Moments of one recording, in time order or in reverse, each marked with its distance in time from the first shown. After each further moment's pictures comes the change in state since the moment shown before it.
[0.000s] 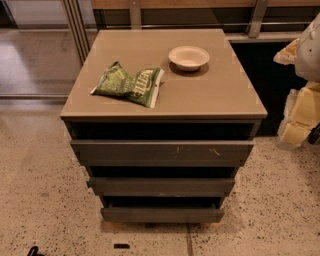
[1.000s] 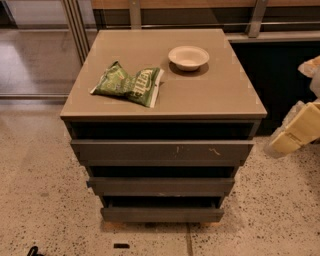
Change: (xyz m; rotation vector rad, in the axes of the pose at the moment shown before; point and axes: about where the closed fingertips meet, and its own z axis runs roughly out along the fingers) arm 0.011 0.011 0.004 0.128 -0.155 0.288
